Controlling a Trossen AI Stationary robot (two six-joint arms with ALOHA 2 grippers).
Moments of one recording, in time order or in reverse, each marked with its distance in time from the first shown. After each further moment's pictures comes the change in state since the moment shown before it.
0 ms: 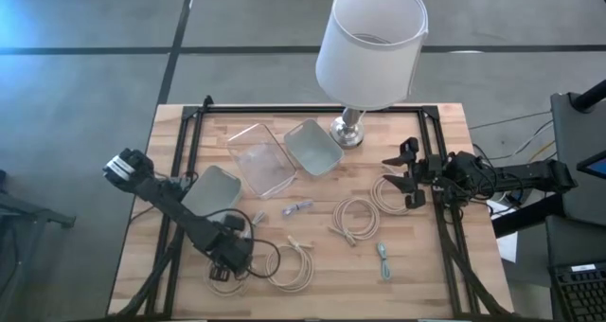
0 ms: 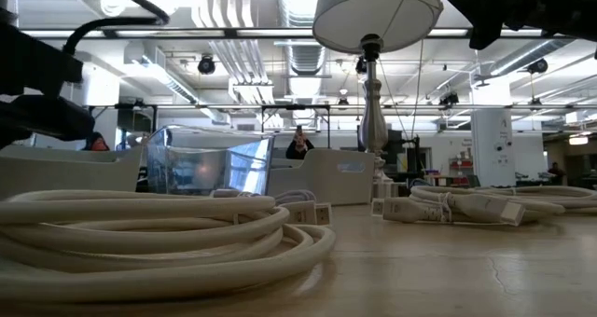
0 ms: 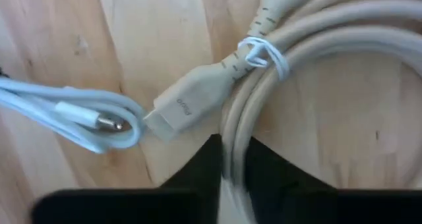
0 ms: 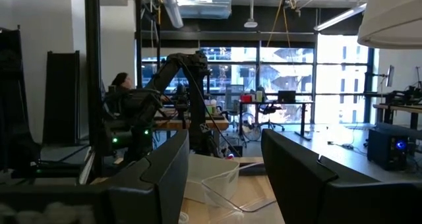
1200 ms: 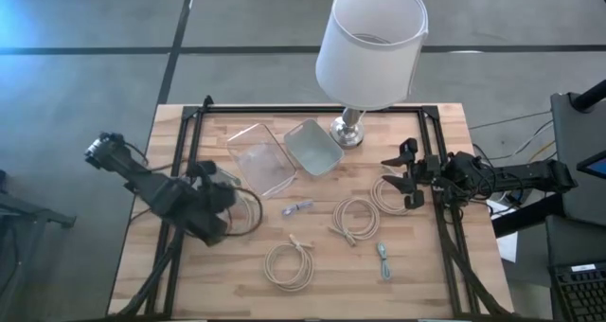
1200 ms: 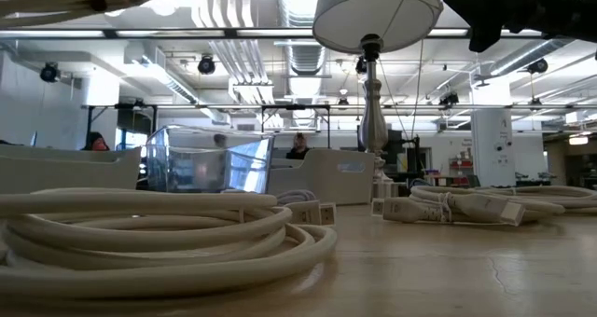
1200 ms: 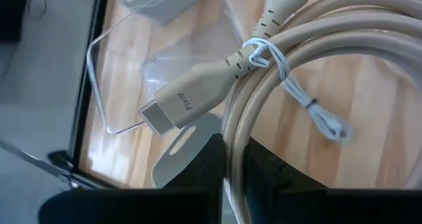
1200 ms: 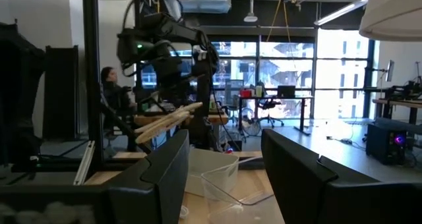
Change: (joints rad) left arm 0.093 -0.293 0.534 -0.888 -0.555 -0.257; right arm 0.000 0.001 0.000 -0.022 0.002 0.001
